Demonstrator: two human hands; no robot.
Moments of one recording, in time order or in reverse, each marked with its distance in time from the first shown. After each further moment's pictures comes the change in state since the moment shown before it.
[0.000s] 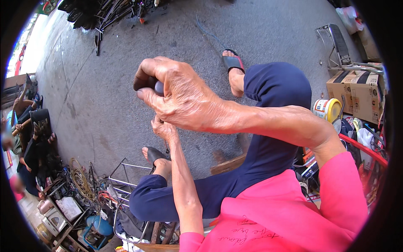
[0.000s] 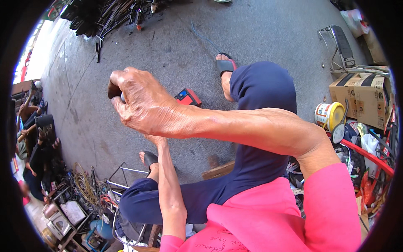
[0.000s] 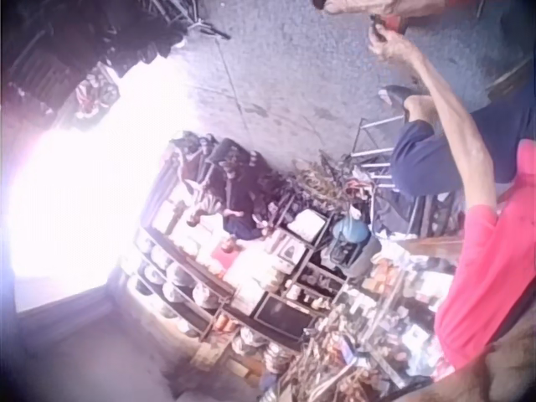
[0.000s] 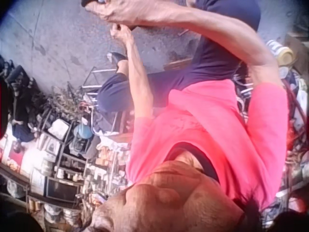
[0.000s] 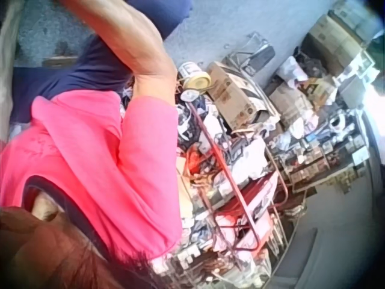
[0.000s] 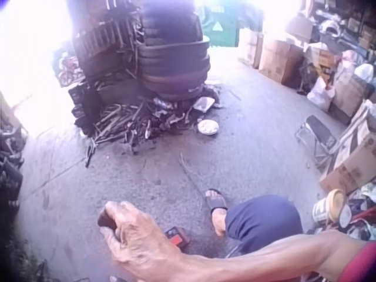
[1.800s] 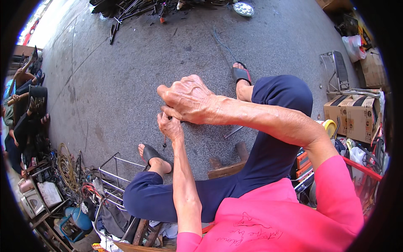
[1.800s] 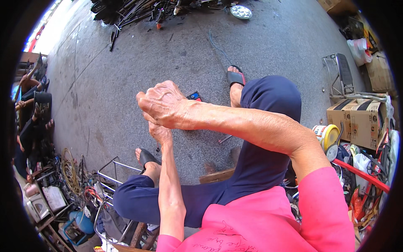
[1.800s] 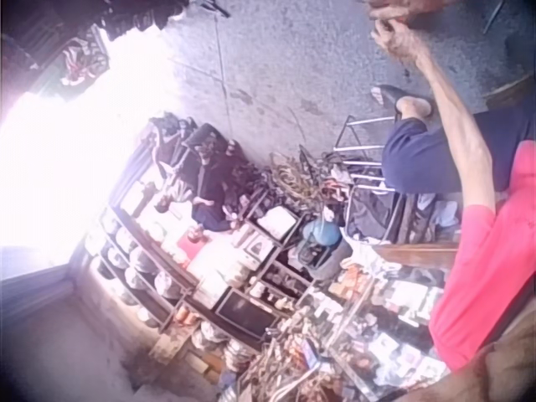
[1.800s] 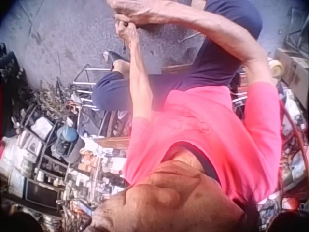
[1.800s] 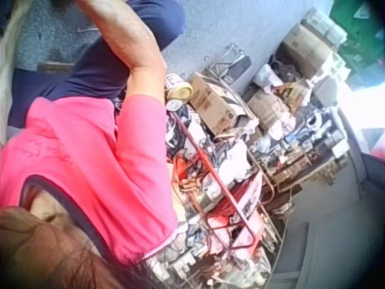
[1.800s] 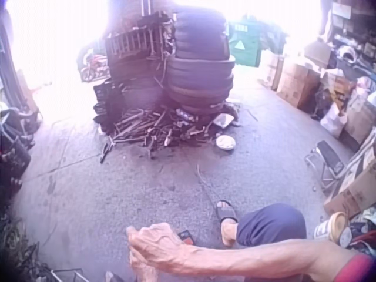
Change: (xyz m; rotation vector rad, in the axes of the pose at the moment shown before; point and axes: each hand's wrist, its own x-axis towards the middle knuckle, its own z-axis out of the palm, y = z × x) left_hand -0.003 0.002 -0.007 0.092 0.007 0.068; right_hand -0.008 0.031 0.038 -0.619 -0.507 -0.257
